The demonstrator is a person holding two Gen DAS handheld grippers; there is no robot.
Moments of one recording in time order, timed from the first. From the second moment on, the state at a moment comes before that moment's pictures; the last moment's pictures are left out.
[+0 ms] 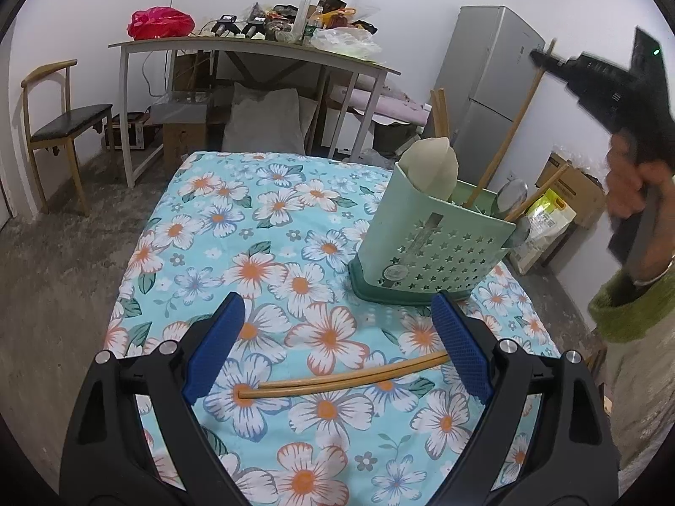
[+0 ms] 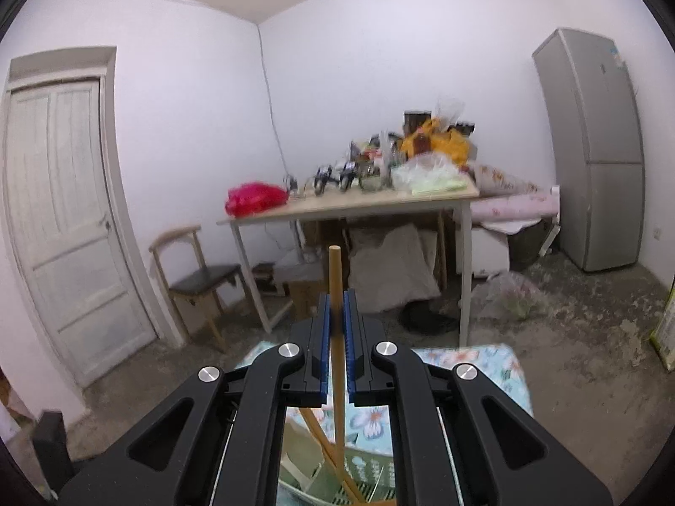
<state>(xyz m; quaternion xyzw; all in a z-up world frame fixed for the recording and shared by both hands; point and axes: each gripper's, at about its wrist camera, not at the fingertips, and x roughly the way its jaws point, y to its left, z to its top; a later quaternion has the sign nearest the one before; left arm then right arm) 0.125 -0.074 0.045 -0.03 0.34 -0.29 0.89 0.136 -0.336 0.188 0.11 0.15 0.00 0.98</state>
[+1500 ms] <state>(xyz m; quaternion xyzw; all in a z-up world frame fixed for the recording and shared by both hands) 0.118 -0.106 -0.009 0.09 0.39 -0.25 0.88 0.057 -0.310 -0.011 0.26 0.43 -0.03 0.86</state>
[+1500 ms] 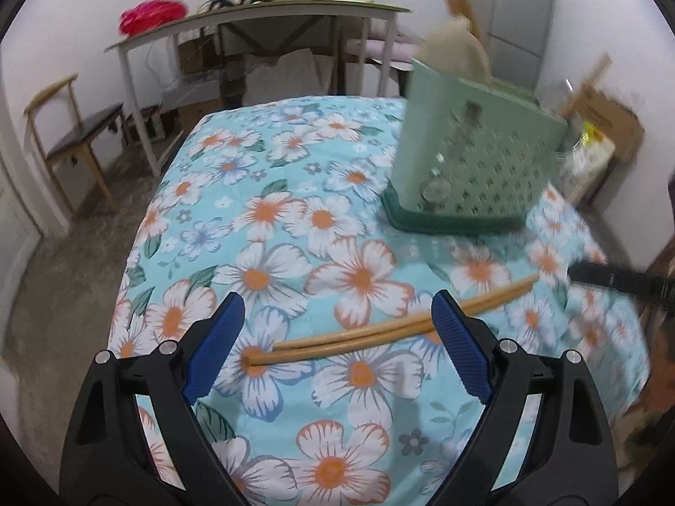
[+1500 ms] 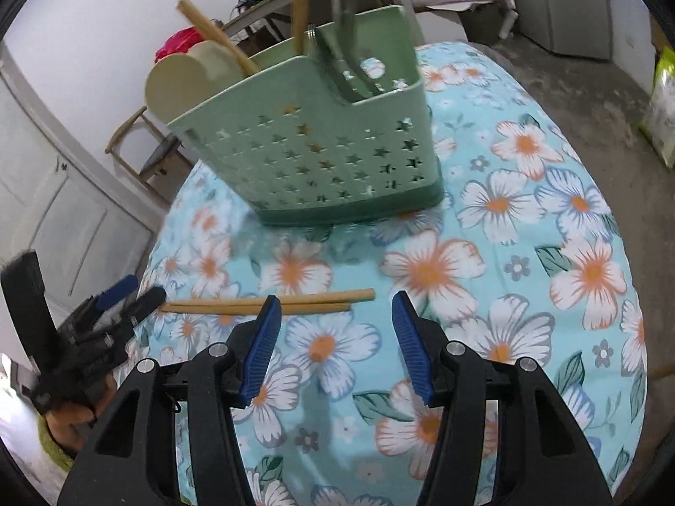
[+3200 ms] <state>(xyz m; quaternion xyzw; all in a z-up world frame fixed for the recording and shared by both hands) 0.128 -0.112 -0.070 -0.20 0.61 -0.43 0.63 0.050 -0.308 -0.022 0.30 0.44 0.00 0.85</state>
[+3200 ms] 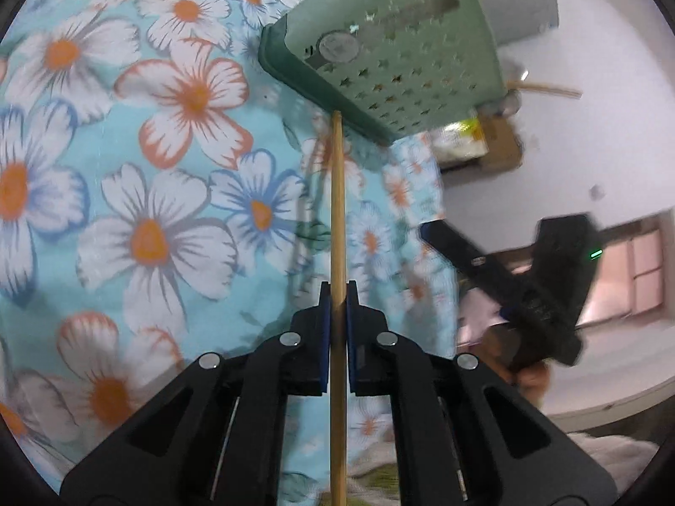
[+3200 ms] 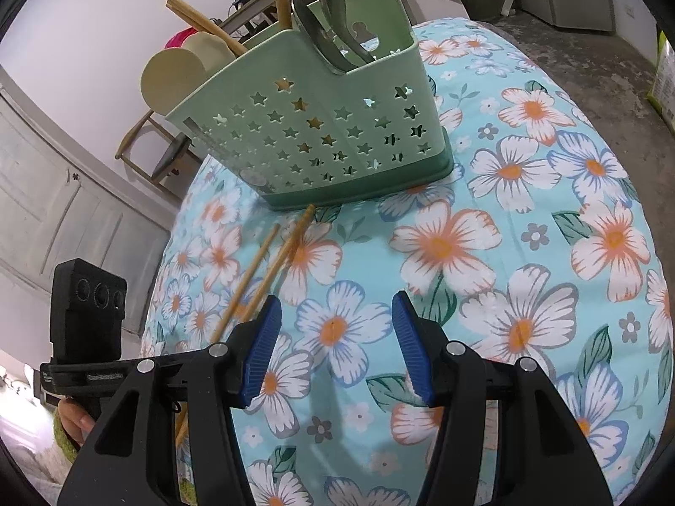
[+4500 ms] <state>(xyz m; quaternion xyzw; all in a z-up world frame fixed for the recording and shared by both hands) 0.099 -0.125 -0.029 0.05 0.49 -0.33 0.81 0.096 -0.270 -0.041 0.34 0.45 0.06 0.82</state>
